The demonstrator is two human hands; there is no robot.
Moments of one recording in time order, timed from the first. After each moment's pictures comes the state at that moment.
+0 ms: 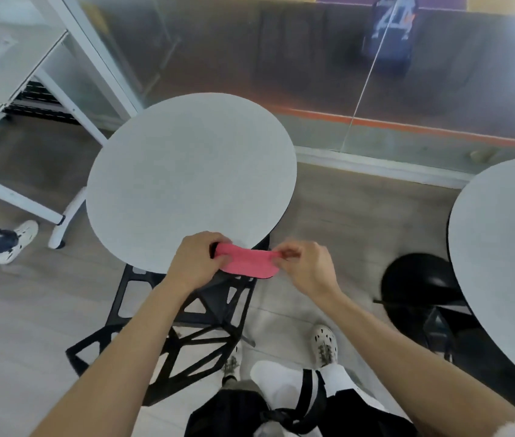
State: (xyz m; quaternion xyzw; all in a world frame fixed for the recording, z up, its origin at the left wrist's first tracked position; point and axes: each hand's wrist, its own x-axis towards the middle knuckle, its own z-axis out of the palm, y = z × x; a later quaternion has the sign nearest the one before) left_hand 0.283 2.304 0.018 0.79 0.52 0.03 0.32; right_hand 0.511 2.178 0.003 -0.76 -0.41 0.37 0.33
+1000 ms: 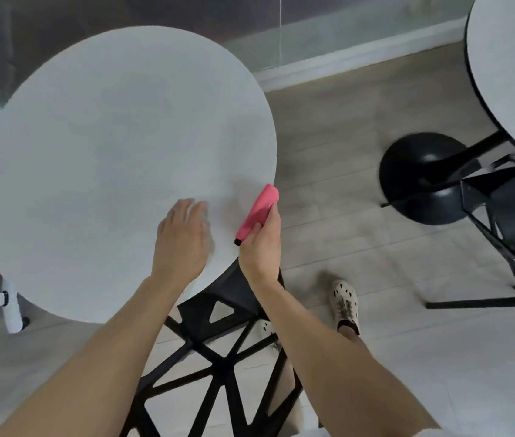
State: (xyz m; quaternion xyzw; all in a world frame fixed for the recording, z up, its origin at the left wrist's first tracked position) left_hand 0.255 2.422 -0.129 0.94 0.32 -0.03 0.14; right_hand 0.346 2.297 -0.184 -0.83 -0.05 0.25 0.50
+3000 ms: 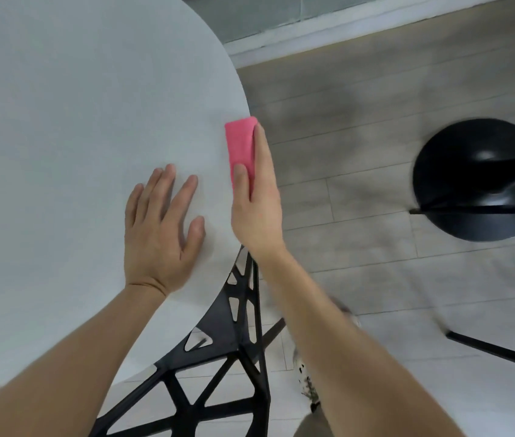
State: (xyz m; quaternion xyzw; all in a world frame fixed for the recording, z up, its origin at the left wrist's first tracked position) left_hand 0.360 2.453 -0.190 0.95 0.29 0.07 0.04; right_hand 0.514 2.360 -0.200 -0.73 -0.19 0.29 0.59
